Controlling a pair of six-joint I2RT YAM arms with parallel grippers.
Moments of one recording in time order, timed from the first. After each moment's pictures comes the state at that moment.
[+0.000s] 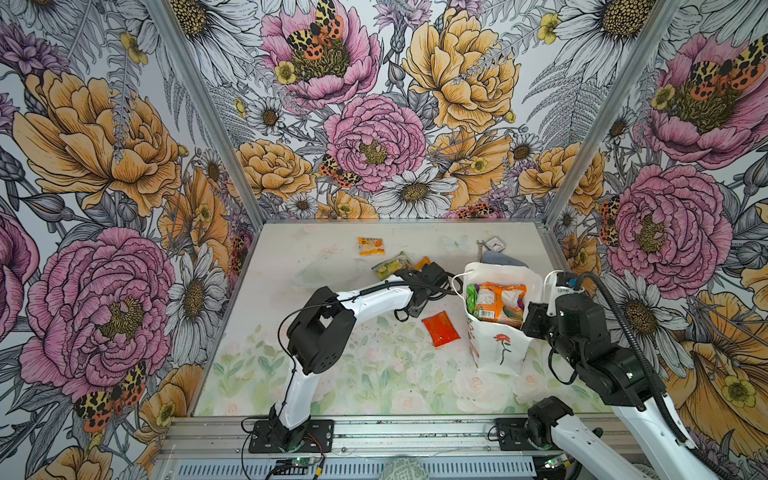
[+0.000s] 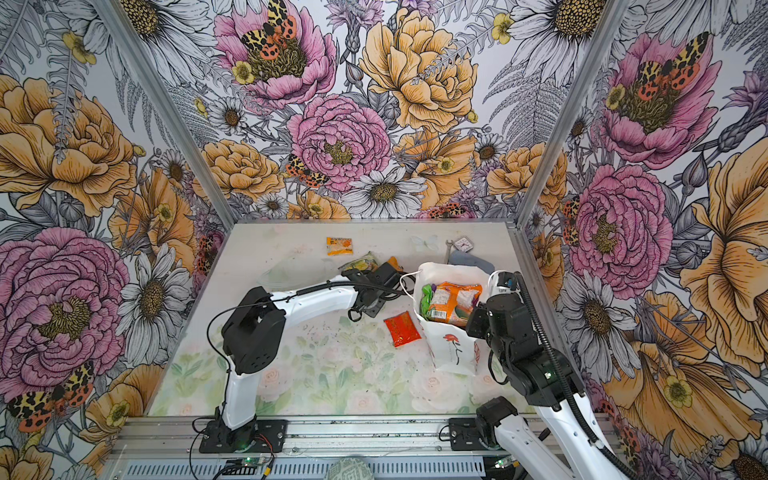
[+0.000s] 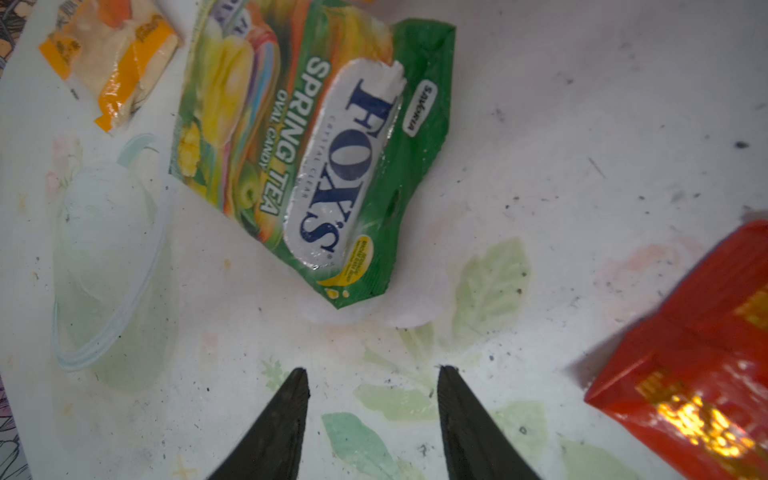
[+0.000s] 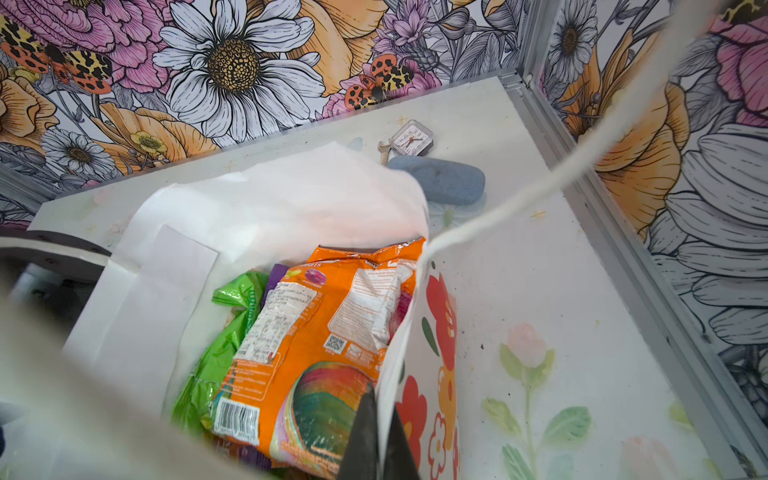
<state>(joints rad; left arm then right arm) -0.87 2.08 1.60 -0.81 -0.49 -0.18 0.39 0.61 0.92 -0.94 0.29 0.45</state>
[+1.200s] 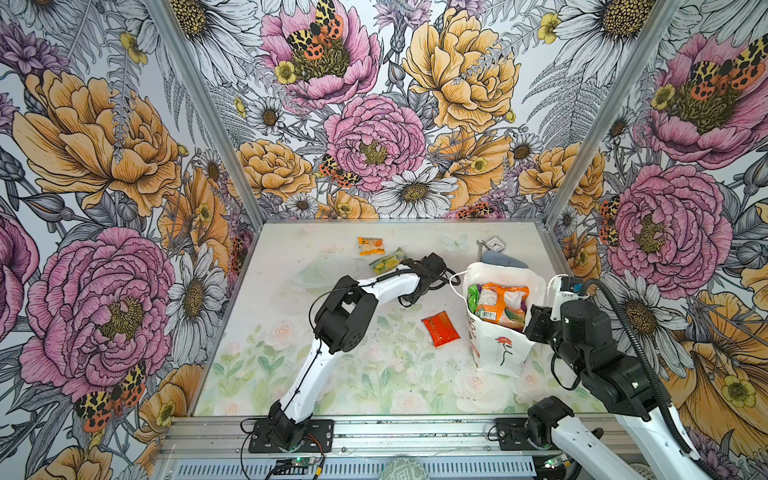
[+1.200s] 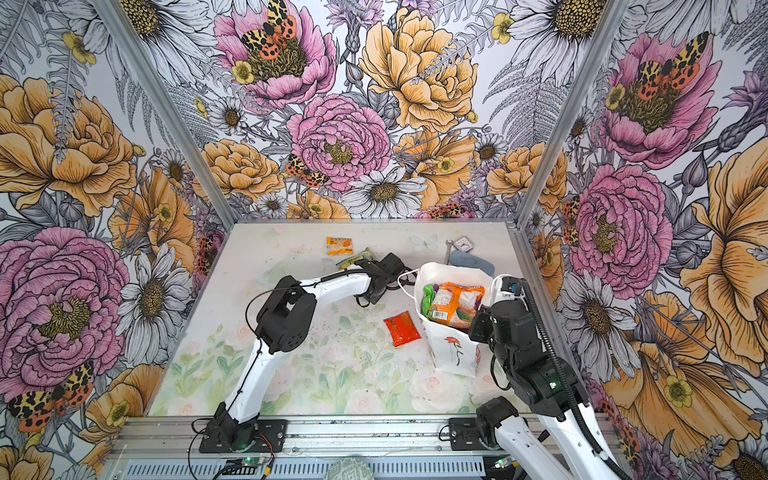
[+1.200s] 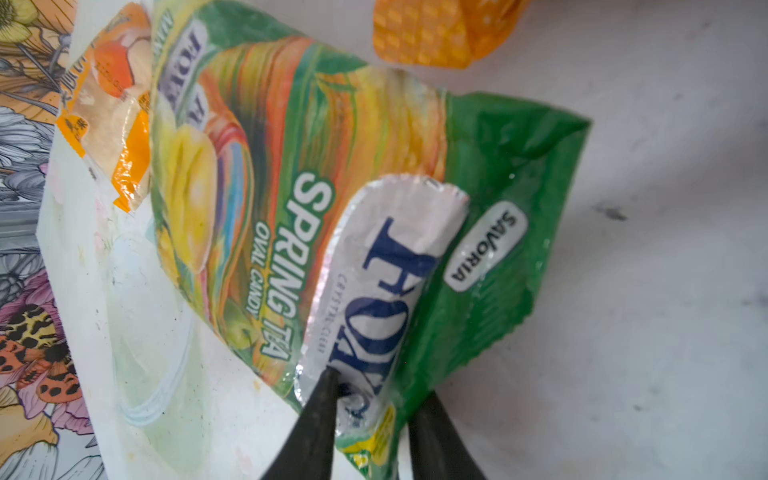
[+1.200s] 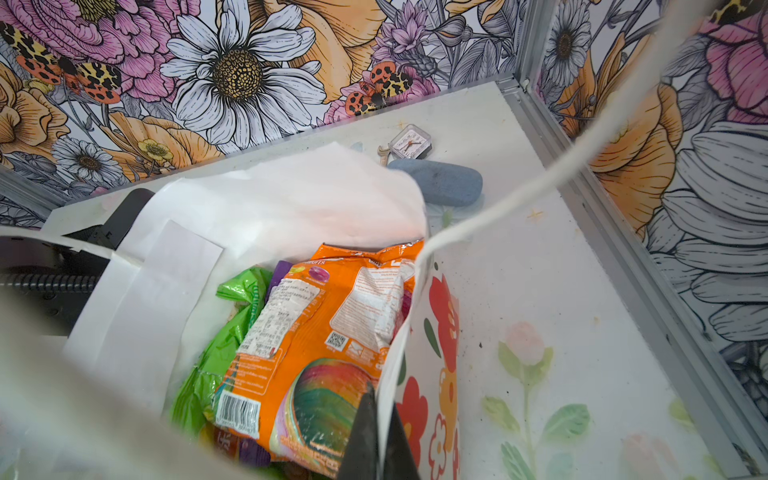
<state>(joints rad) -0.77 2.34 1.85 -0.84 -0.58 -0.07 0.38 0.57 0.91 -0.95 0.29 0.45</state>
